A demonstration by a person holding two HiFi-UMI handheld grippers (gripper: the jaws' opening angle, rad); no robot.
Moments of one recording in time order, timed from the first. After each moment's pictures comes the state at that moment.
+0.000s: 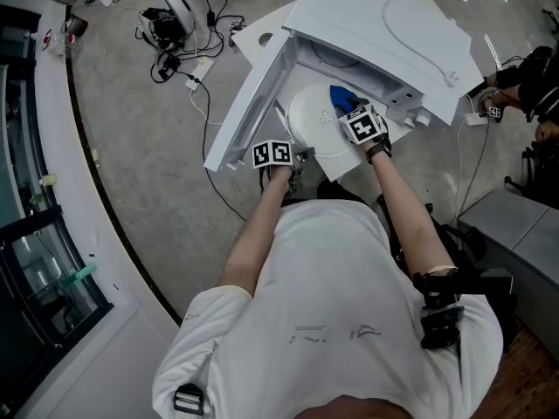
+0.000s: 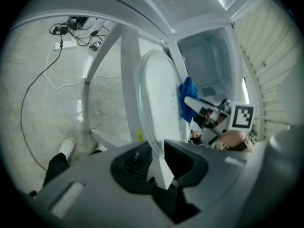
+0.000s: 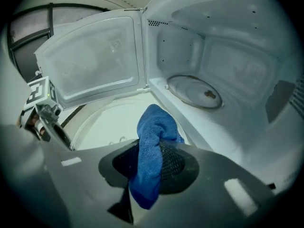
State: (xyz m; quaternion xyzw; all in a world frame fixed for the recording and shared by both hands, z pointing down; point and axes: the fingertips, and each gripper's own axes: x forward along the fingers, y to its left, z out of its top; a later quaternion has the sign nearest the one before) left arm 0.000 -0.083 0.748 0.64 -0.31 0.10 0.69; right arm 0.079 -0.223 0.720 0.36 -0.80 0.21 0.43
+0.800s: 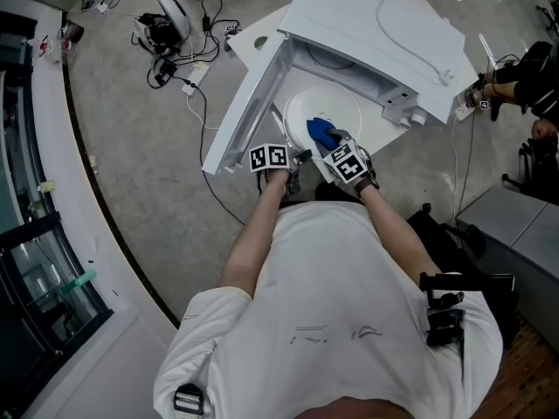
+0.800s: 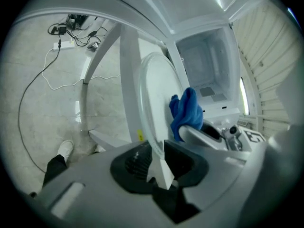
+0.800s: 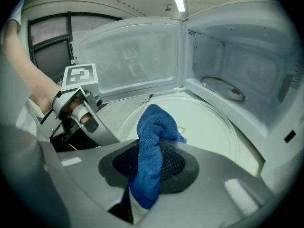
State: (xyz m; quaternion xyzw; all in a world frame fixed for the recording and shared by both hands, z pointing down) left arm -0.001 -0.083 0.749 0.65 -0.31 0.09 0.69; right arm 0.021 -0.125 0.717 0.29 -0.85 0.19 0.39
